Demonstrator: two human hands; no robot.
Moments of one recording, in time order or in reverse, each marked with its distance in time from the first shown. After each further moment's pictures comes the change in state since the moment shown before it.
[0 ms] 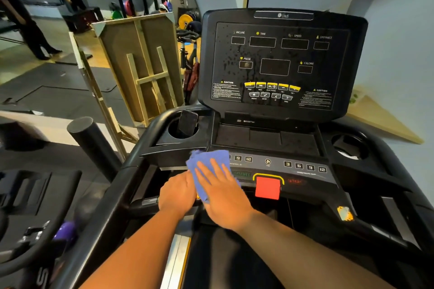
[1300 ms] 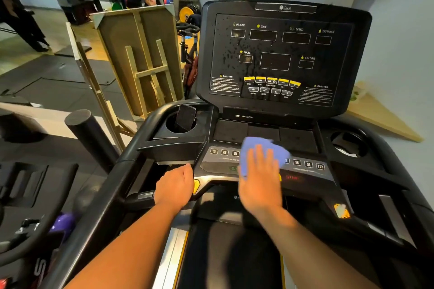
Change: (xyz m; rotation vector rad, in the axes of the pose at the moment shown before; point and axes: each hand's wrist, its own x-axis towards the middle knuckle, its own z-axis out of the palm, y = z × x) left_hand -0.003 0.003 0.002 0.027 0.067 0.034; right_hand -0.035 0.054 -0.015 -0.155 0.139 0.511
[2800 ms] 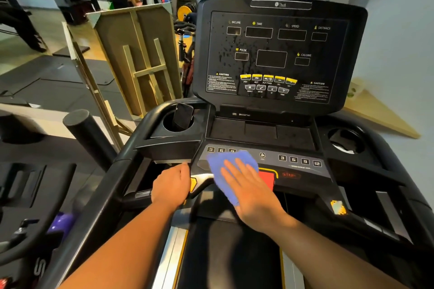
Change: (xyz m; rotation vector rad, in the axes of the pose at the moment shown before) left_hand 0.005 -0.005 0.003 0.036 0.004 0.016; right_hand -0.022 0.021 0.022 0.024 -0.066 -0.540
